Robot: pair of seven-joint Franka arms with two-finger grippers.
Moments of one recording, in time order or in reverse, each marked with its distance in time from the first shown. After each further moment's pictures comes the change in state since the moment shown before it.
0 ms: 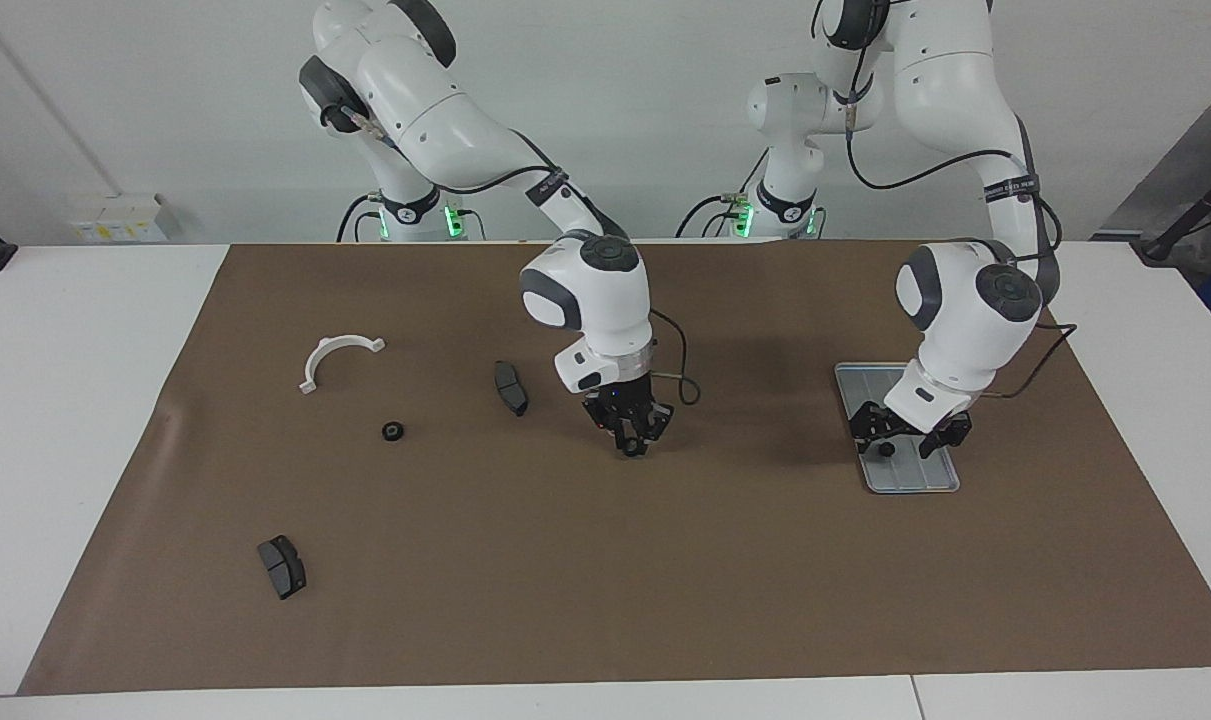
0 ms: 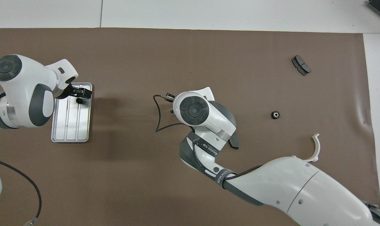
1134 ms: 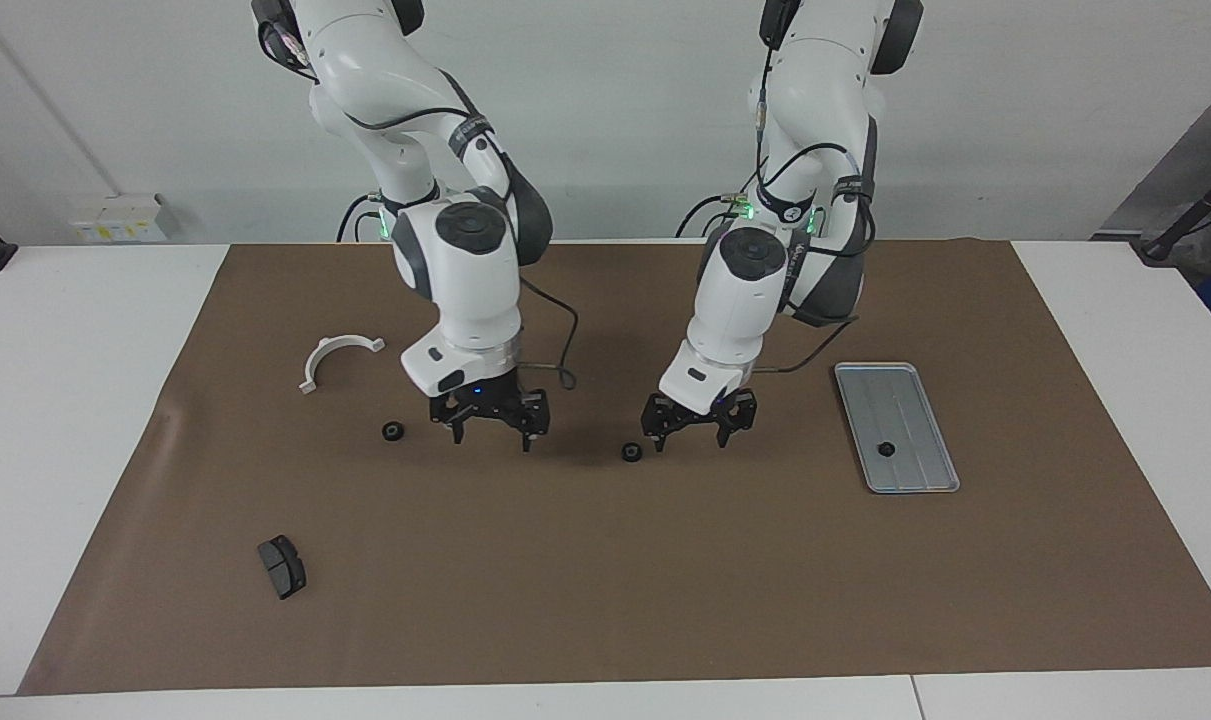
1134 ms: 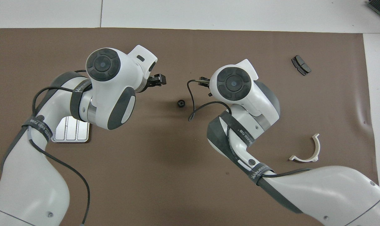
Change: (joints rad) left arm -0.432 0.130 -0.005 0.215 -0.014 0.015 -0.612; right arm -0.110 -0.279 -0.238 -0.026 0.313 -0.294 -0.839
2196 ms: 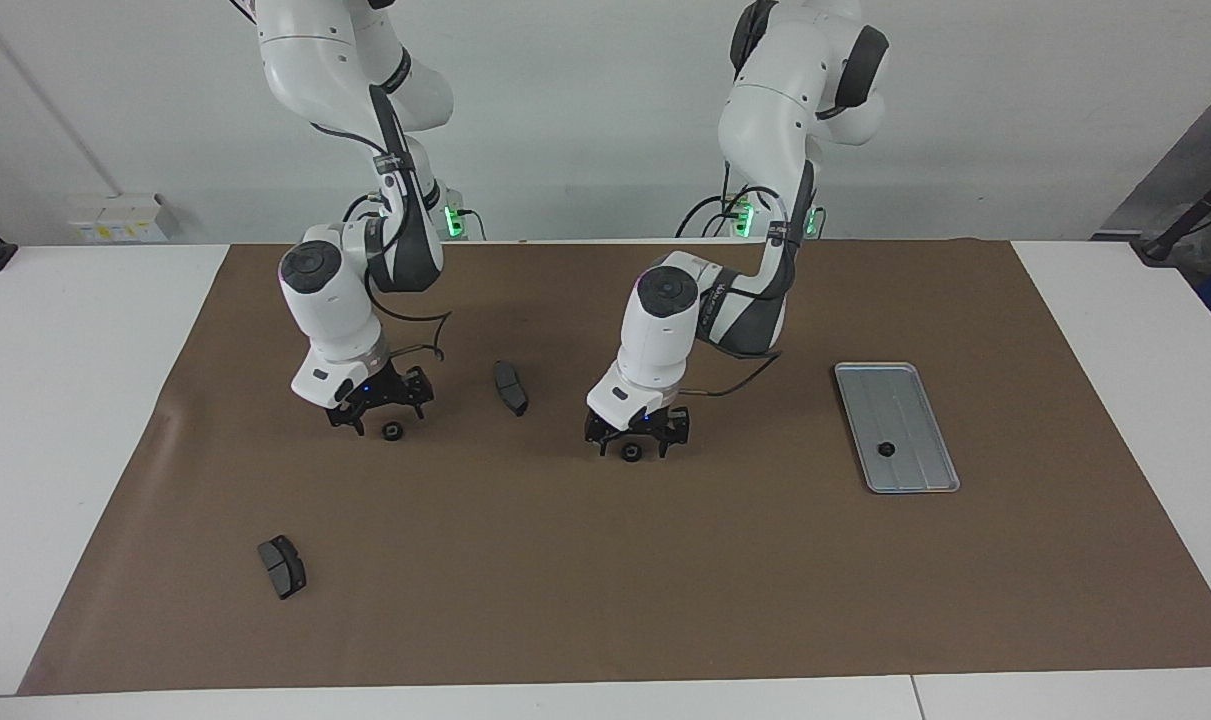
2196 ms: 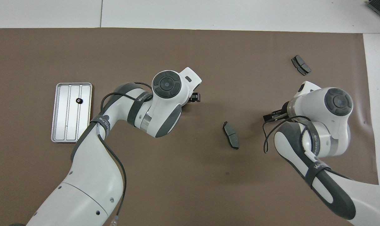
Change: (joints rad) left arm -0.097 0.111 0.001 0.003 0.009 0.060 0.001; right arm -0.001 -0.170 -0.253 -0.560 0.242 0.313 -0.734
